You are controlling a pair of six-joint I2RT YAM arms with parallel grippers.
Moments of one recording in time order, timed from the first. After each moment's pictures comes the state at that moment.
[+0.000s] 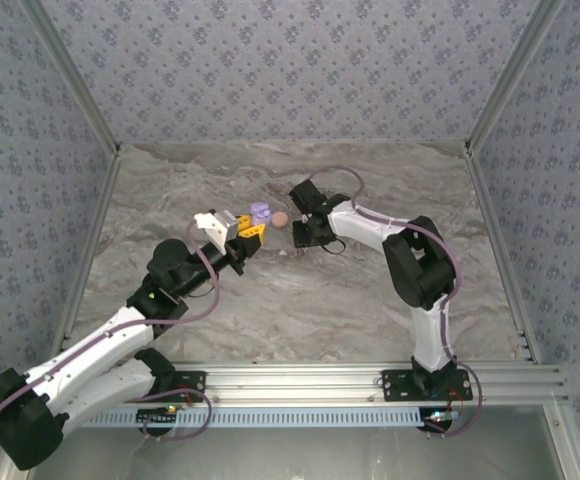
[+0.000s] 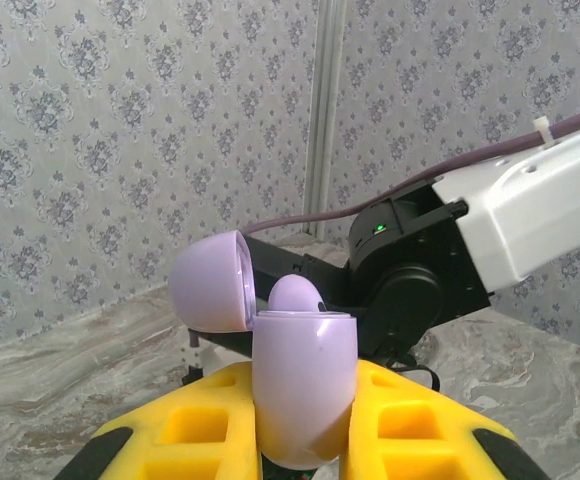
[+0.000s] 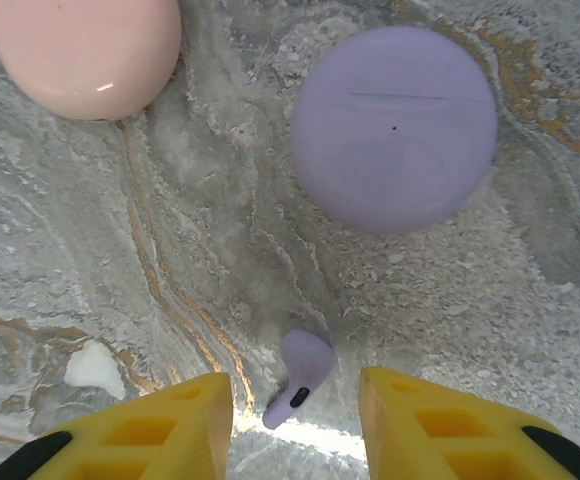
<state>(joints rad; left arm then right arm) -0.70 0.86 0.55 0.38 0.17 -0.09 0.63 2.02 1.46 -0.62 0.05 0.41</state>
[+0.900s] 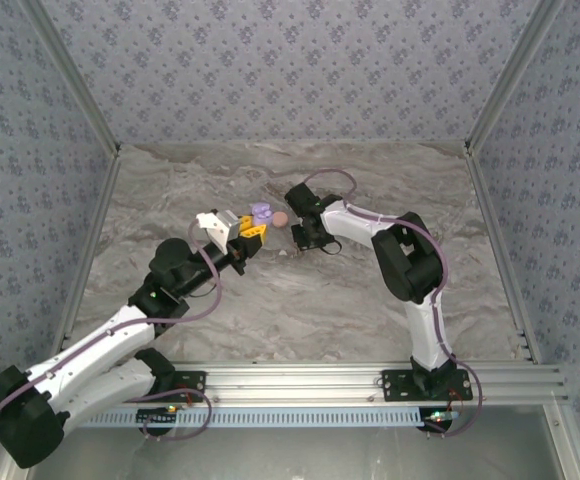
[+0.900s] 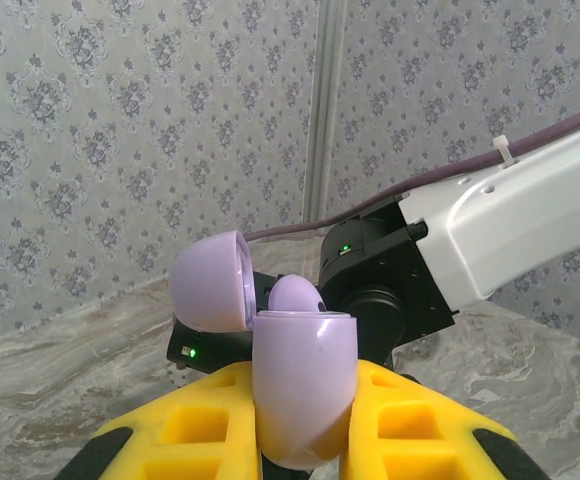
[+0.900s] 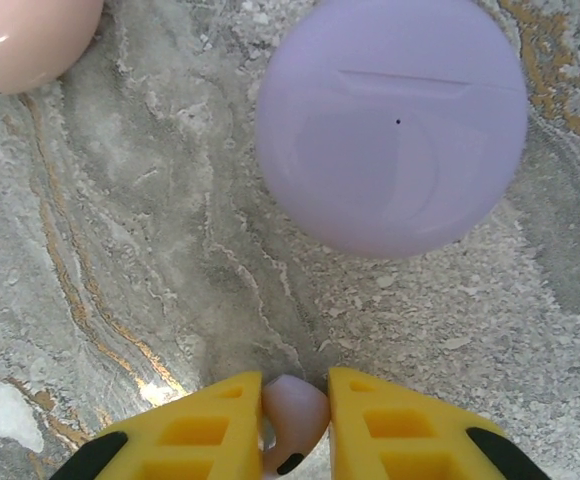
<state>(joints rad) -0.70 0.87 0.55 0.38 0.17 -0.09 0.64 2.10 1.51 -0.67 0.09 0.37</state>
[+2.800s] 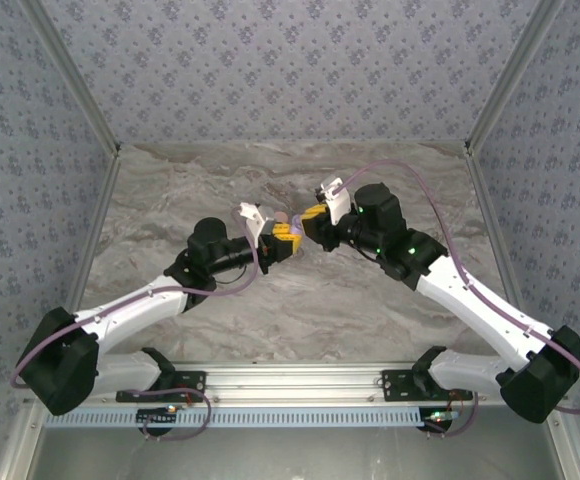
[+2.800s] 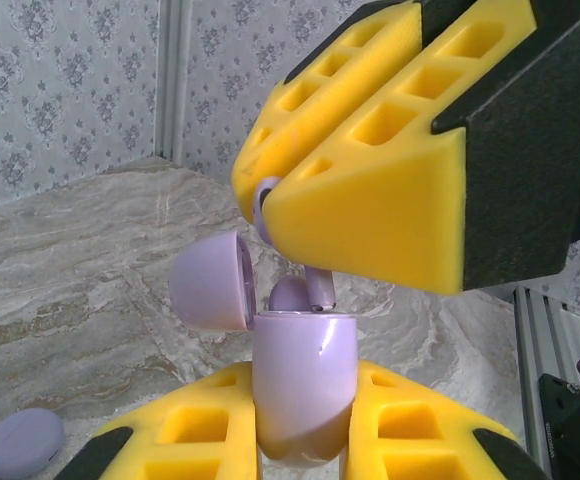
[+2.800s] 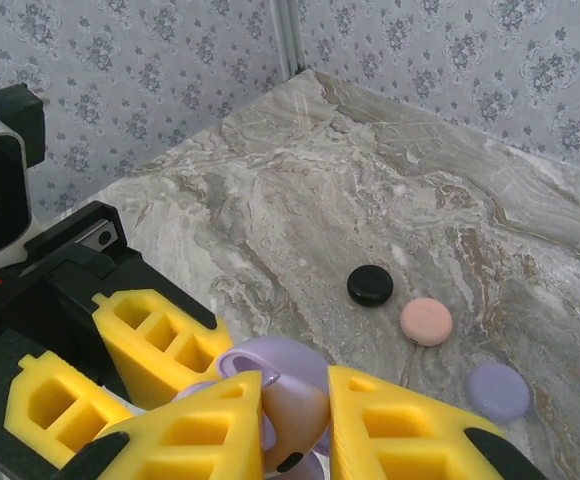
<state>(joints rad) -0.71 1.22 0.66 0.50 0.48 -0.20 0.69 1.16 1.06 -0.28 -0.21 0.05</state>
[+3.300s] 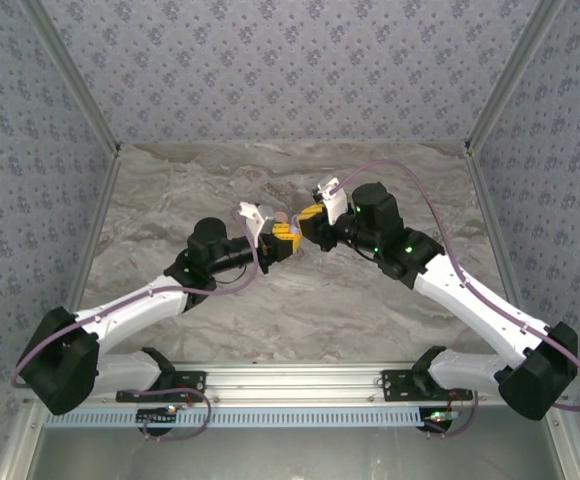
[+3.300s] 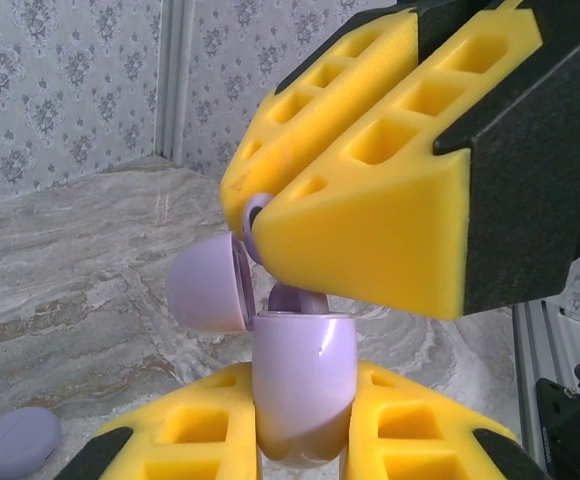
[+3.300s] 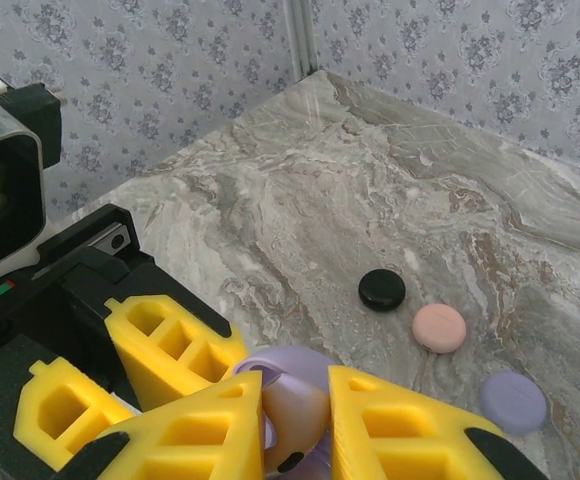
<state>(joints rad) -0.71 1.22 0.66 0.50 0.48 -0.21 0.70 1.18 1.06 -0.26 -0.23 0.06</state>
